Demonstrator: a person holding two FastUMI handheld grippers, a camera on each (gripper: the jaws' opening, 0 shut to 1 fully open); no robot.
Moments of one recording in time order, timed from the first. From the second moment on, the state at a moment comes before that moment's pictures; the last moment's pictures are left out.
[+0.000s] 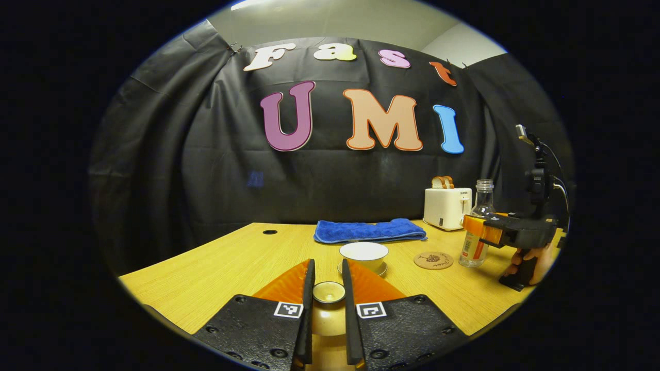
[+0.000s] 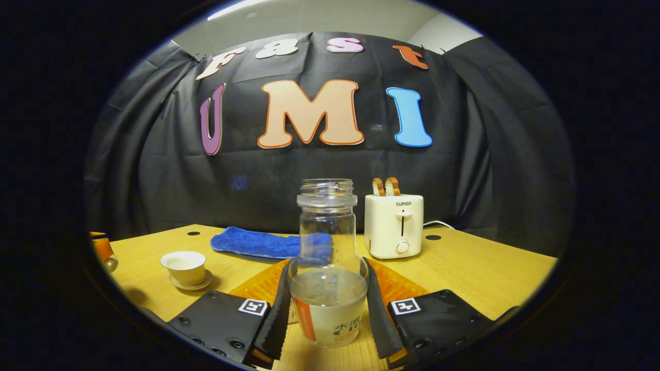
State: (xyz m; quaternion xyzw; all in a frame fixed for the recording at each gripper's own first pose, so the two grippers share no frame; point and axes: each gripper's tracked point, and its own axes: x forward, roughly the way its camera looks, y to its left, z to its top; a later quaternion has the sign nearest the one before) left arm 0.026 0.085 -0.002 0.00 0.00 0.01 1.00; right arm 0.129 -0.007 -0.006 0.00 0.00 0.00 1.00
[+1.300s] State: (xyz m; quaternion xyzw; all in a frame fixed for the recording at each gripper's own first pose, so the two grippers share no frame) left arm 0.026 0.131 -0.005 0.00 0.00 -0.02 1.00; right arm 0.165 0.142 -0.045 -0.70 -0.02 0.12 0.70
